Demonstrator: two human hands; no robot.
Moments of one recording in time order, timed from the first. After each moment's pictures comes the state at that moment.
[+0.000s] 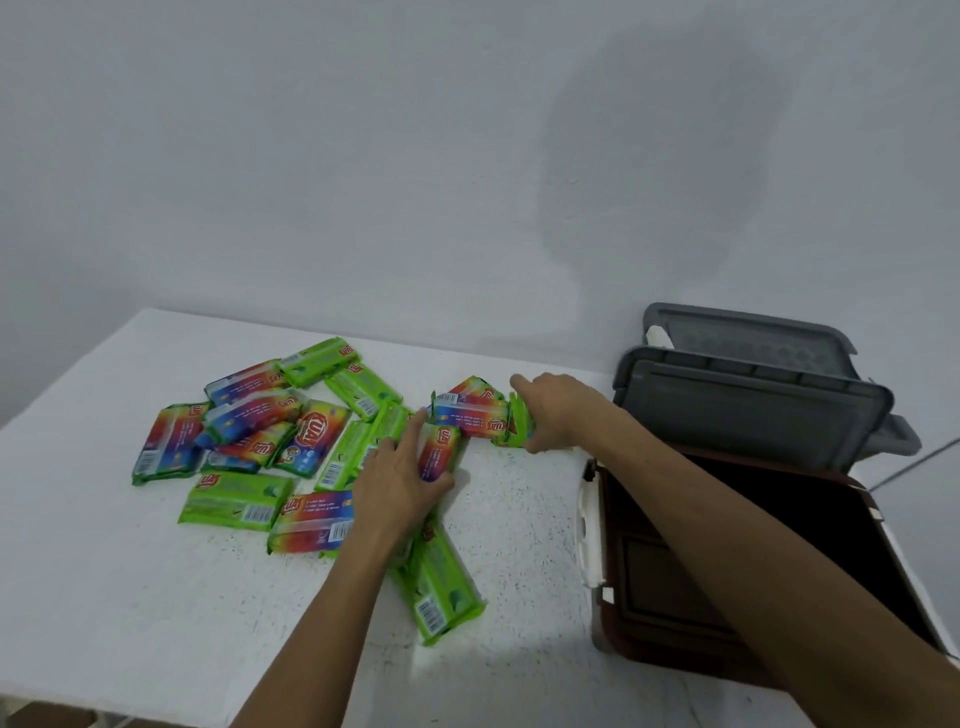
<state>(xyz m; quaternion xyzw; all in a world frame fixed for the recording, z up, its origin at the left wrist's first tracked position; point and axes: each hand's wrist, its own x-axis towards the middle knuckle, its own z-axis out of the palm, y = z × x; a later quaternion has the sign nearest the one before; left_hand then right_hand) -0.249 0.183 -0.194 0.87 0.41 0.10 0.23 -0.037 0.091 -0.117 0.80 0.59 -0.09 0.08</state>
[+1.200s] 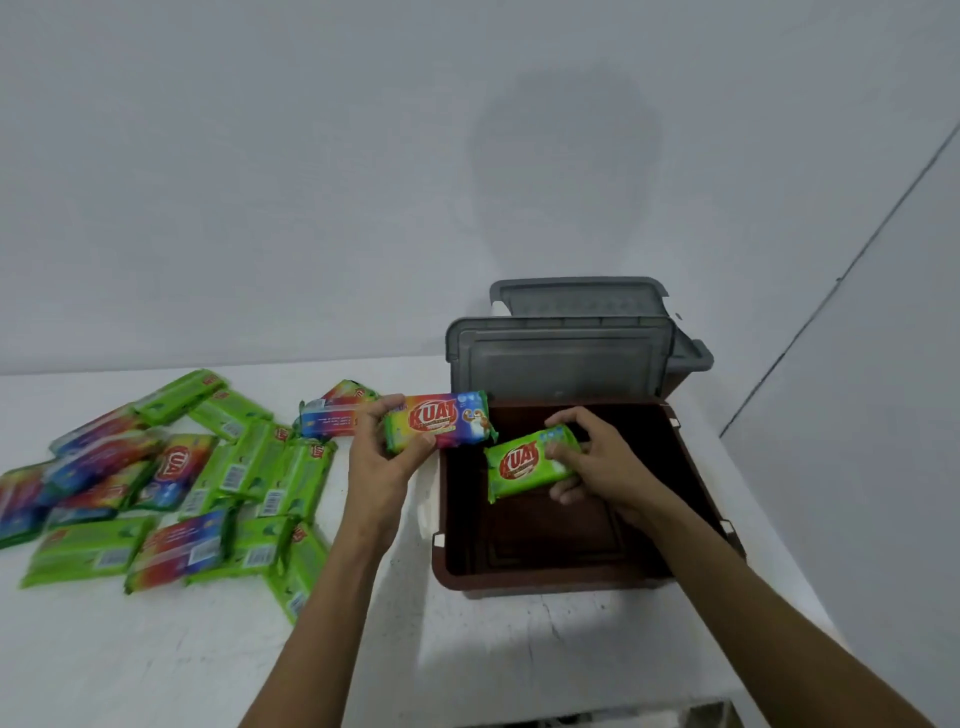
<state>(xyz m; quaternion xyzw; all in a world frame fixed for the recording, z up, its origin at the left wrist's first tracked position) -0.183 0.044 -0.141 0.61 0.23 0.30 0.69 -0.032 -0.154 -0.122 0.74 0.19 -0.33 -0.56</state>
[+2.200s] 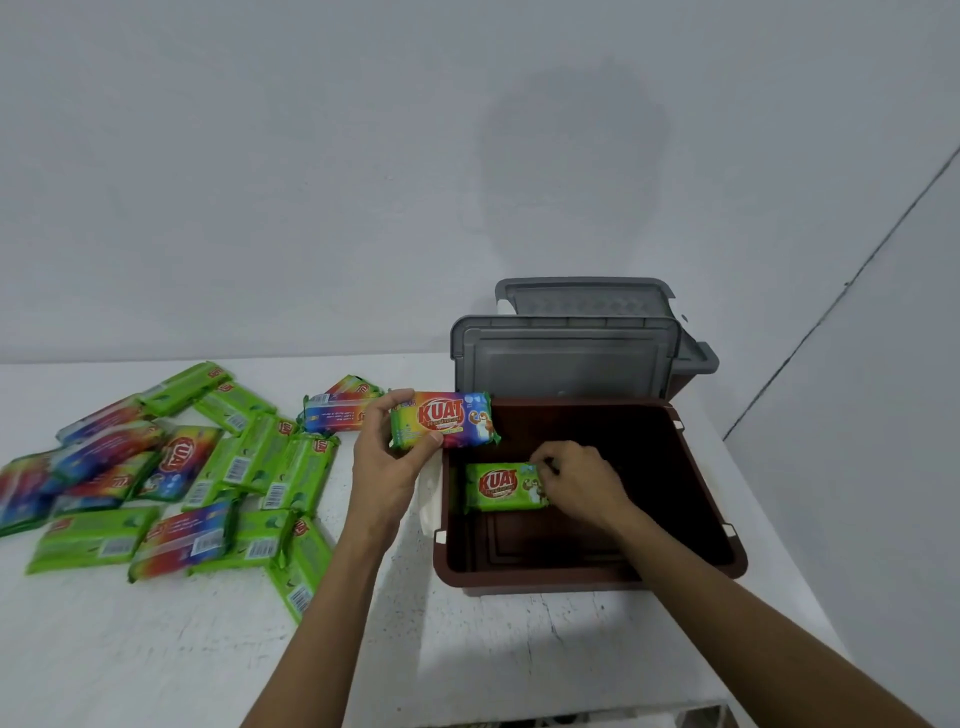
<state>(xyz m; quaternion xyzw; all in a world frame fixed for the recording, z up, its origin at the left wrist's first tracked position) -0.181 0.040 -0.140 0.63 0.21 0.31 0.68 -0.034 -0.136 -0.156 0.92 0.29 -0.16 -0.22</state>
